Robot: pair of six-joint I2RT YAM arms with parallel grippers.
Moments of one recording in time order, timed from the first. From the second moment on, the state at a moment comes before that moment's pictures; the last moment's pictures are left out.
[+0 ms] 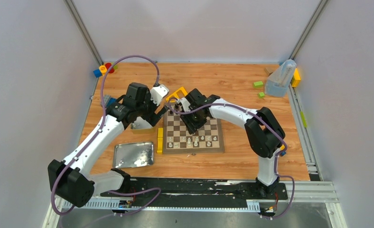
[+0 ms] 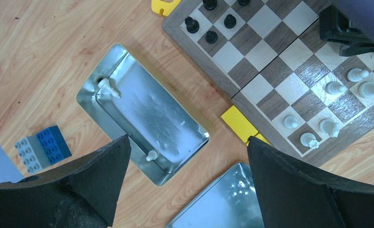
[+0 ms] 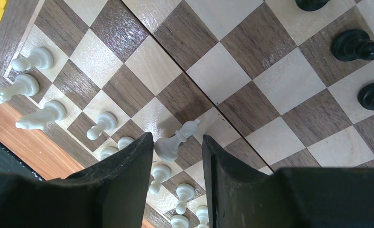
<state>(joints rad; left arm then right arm) -0.44 1.19 1.08 -0.67 0.05 0.37 0.75 1.93 1.41 -0.65 -0.23 -0.02</state>
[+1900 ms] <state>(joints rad) -0.44 1.18 1.08 -0.68 0.03 0.37 0.75 1.91 1.39 -0.68 -0.12 -0.09</state>
